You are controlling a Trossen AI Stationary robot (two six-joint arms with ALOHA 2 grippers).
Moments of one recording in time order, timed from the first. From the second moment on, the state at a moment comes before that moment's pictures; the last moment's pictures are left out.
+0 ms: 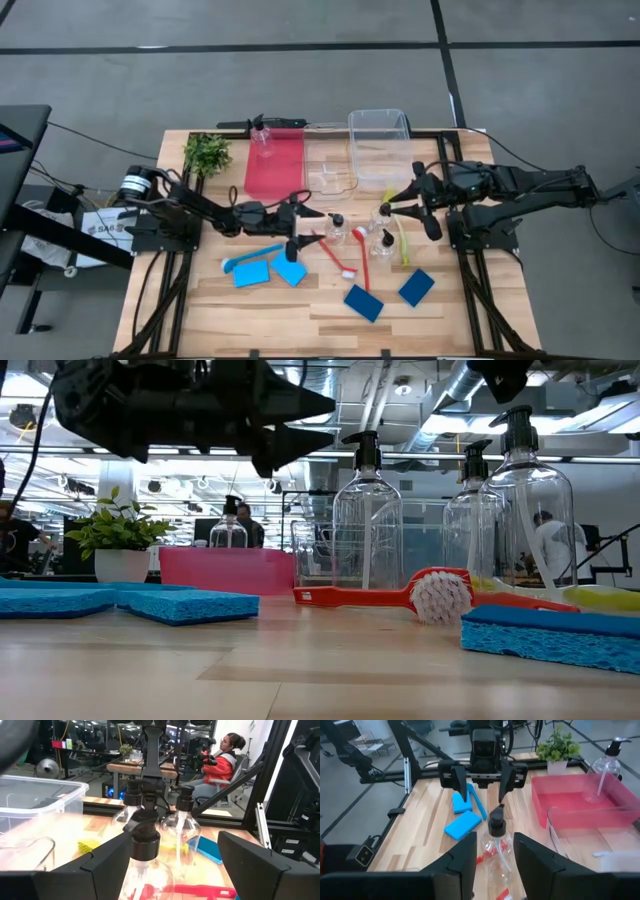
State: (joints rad) left arm -0.16 1.66 0.56 1.13 -0.13 -0.07; right arm 0.08 0.64 0.78 -0.45 0.02 0.11
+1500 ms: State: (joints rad) left arm -0.11 1.81 0.71 1.08 -0.14 -0.06; right arm 0.08 0.64 0.78 -0.48 0.02 0.11
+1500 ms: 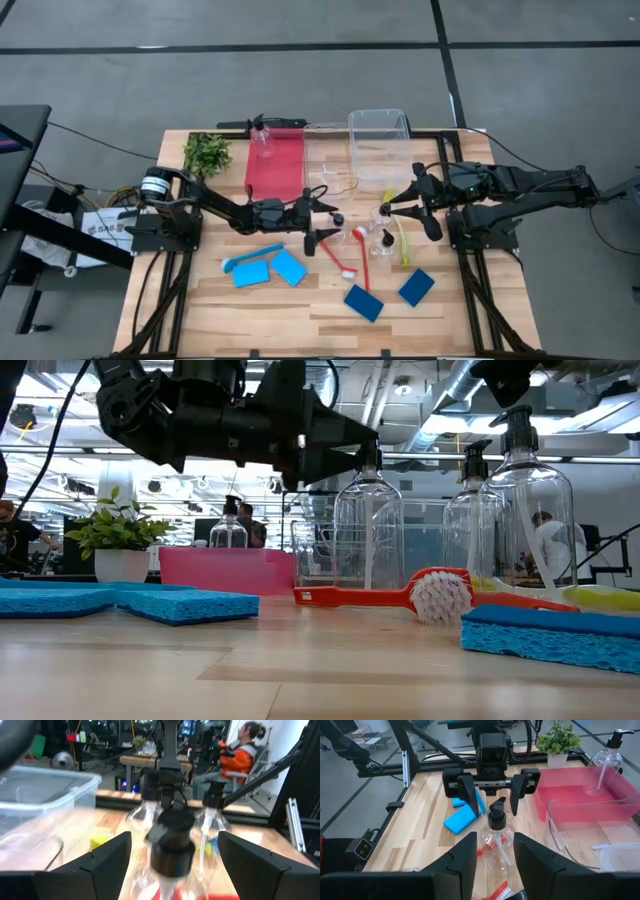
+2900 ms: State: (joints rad) left arm -0.11 1.86 0.78 1.09 -0.14 -0.03; right arm 0.08 0.64 0.78 -0.49 0.02 0.11
